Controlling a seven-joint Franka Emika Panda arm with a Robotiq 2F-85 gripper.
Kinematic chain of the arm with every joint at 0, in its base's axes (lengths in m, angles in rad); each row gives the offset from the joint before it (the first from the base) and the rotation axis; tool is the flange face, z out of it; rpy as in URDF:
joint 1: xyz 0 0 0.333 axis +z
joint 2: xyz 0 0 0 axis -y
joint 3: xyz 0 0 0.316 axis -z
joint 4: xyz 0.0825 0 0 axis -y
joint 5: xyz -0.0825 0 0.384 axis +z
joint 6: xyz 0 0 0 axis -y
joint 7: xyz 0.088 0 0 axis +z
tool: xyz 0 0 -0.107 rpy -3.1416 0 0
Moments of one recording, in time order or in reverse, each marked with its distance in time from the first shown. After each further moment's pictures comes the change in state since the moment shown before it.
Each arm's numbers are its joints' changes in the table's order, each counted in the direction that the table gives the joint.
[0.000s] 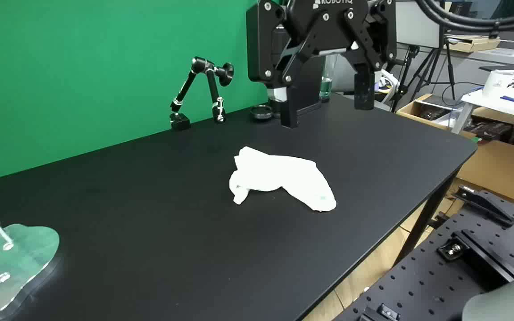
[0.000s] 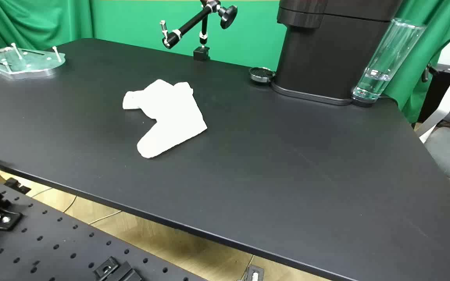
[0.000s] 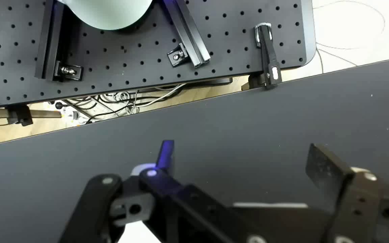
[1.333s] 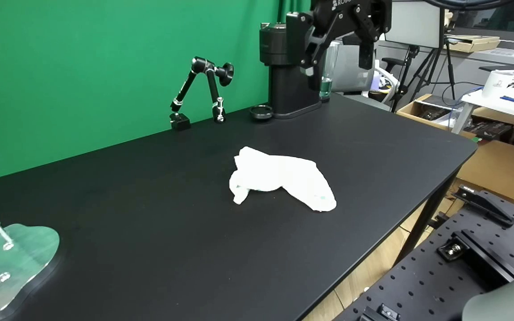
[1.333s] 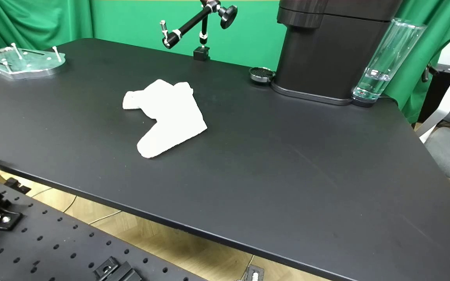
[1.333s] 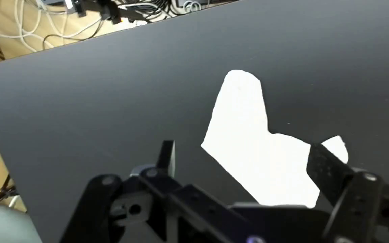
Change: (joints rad) arm -0.180 -0.036 0.010 -0.015 -0.376 0.255 0.023
